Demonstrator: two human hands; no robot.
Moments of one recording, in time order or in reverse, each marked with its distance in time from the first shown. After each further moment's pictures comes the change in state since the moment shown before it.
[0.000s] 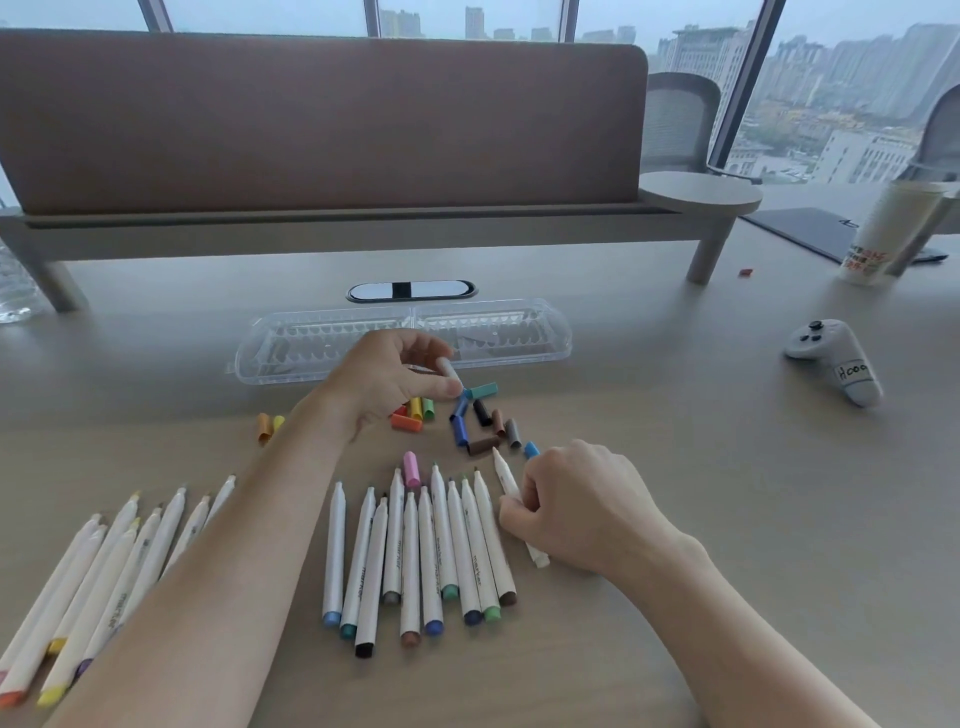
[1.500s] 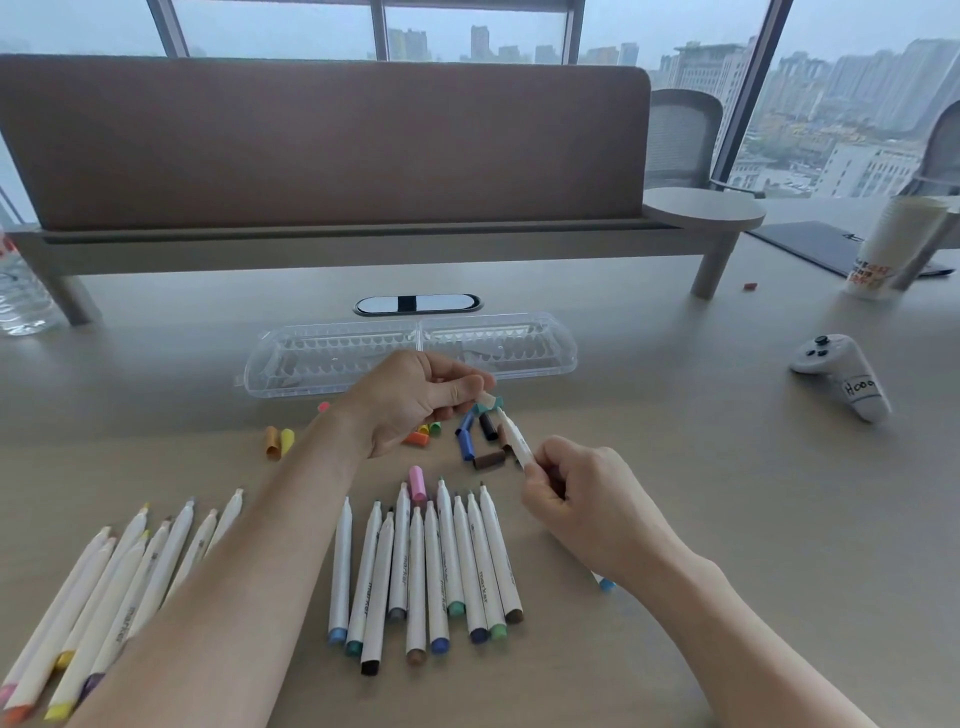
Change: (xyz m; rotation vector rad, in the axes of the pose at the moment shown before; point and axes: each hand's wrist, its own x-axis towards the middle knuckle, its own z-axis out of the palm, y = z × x) left_hand -0.003 0.010 0.012 -0.170 -0.173 -0.024; right_hand -0.002 0.009 0.005 0.541 0.206 0.022
